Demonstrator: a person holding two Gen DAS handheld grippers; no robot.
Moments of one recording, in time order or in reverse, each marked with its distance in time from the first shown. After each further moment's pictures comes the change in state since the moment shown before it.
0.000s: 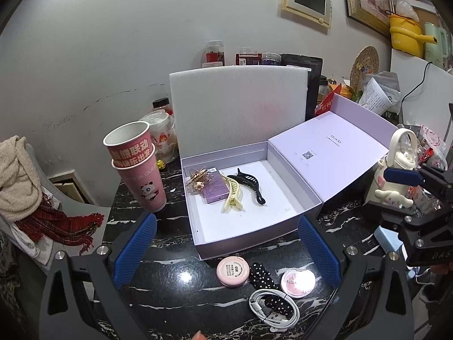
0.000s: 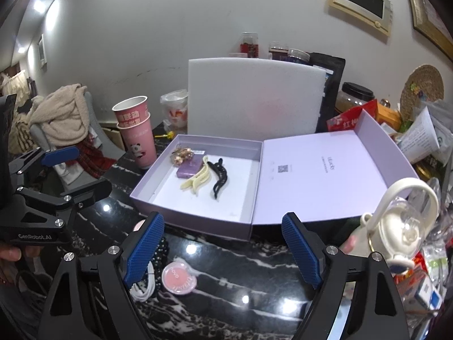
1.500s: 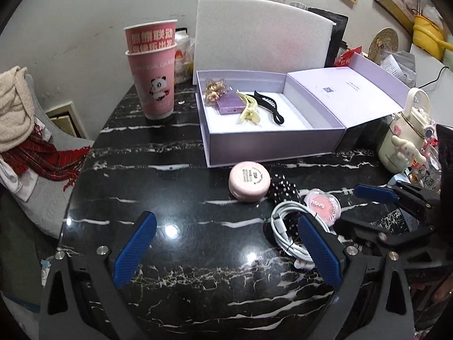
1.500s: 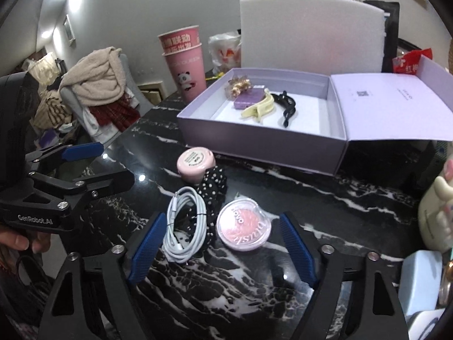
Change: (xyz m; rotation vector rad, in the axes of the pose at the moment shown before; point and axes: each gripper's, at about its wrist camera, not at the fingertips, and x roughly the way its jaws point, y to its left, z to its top) left arm 0.028 0.031 -0.107 -0.147 0.199 -0.039; right arm 0.066 0.052 -0.087 -0.026 0.152 0.210
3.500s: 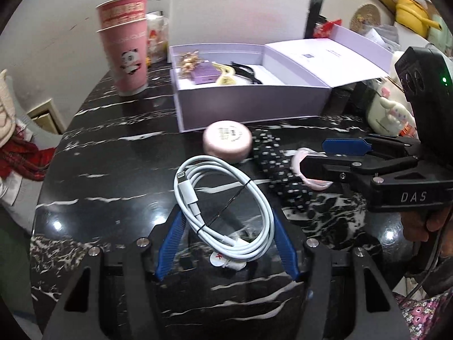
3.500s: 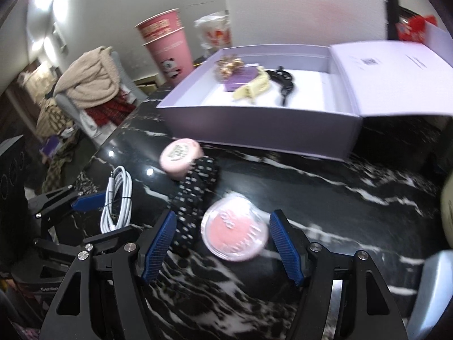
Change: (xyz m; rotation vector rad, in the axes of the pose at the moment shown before) left arm 0.020 -0.008 -0.031 0.066 0.059 -0.051; right arm 0.029 -0.016 0.008 0.049 0.059 0.059
